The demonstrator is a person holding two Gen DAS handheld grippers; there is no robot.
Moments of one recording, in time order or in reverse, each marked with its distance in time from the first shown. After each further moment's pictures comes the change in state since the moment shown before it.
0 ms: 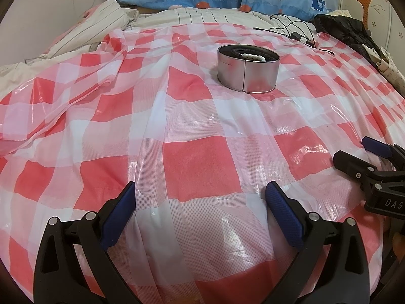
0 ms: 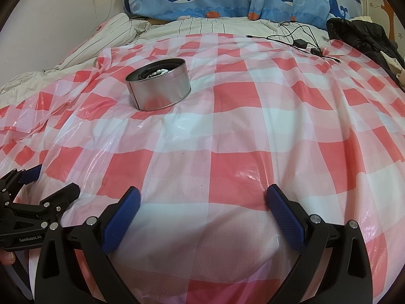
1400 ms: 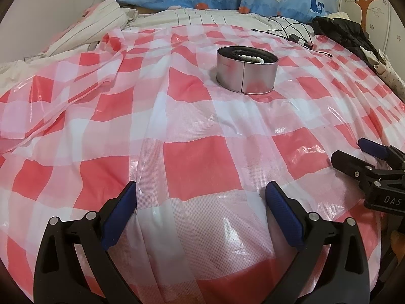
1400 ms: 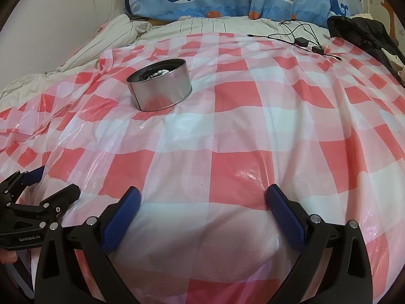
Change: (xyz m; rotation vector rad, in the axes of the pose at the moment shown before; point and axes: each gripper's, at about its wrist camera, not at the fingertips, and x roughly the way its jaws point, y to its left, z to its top) left arm -0.002 0.000 -0.001 -0.003 -0.005 -0.013; right arm 0.000 -0.002 0.000 0.007 0.000 0.014
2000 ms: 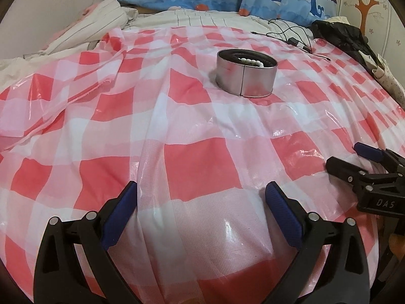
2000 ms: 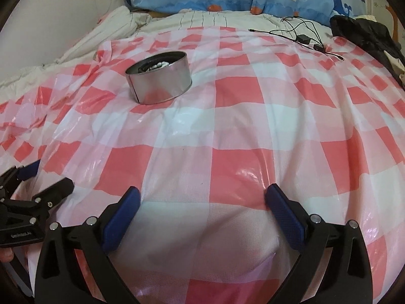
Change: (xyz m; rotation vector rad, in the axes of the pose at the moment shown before) left arm -0.002 0.003 0.002 -0.014 -0.003 -0.019; right arm 0.003 0.000 -0.001 -0.005 0.022 -0.005
